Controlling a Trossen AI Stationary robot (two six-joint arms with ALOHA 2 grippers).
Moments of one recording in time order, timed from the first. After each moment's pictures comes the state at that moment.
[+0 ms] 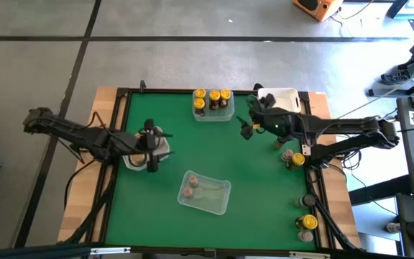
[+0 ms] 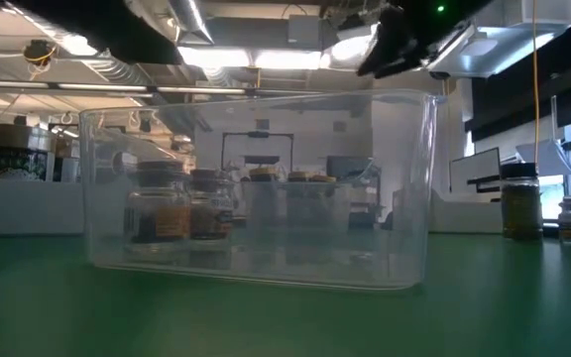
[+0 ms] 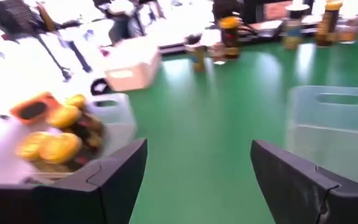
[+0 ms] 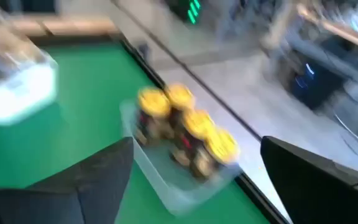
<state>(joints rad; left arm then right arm) -0.23 0.81 0.55 -0.13 -0.49 0.05 -0.09 1.16 0.93 -0.22 0.59 0.00</state>
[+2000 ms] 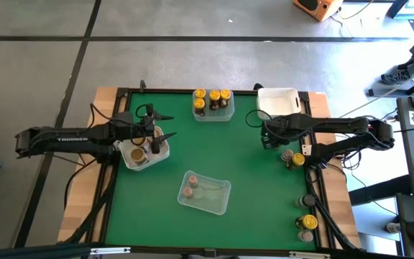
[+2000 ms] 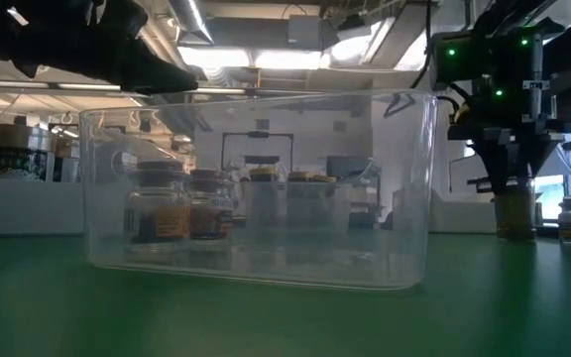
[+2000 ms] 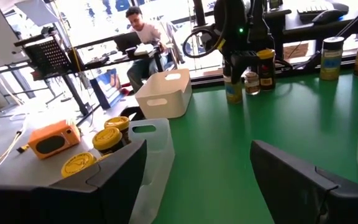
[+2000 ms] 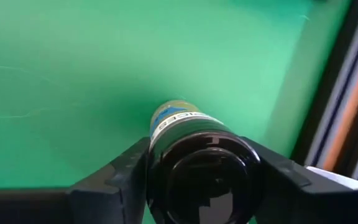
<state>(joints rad) 0.26 0.75 0.32 0.30 -0.03 0.24 -0.24 1.23 0.79 -1.10 0.22 1.00</state>
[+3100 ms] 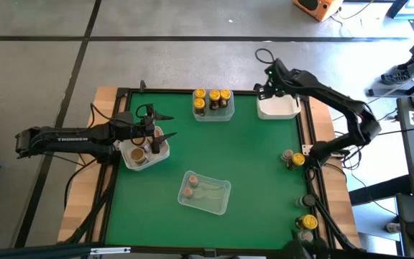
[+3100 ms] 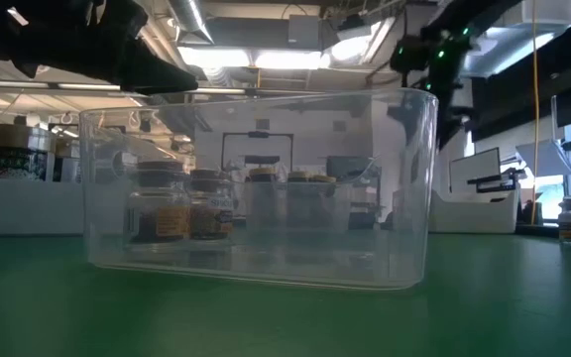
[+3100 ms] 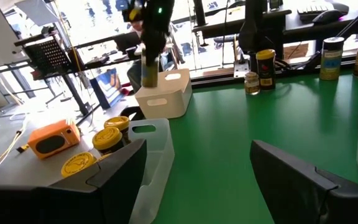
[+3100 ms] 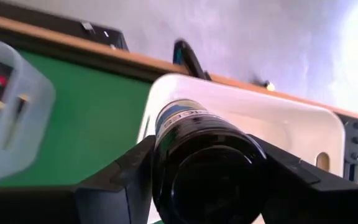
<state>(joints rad) 0.26 0.75 0.32 0.30 -0.03 0.24 -0.81 1.43 1.21 -0.86 0.28 0.41</state>
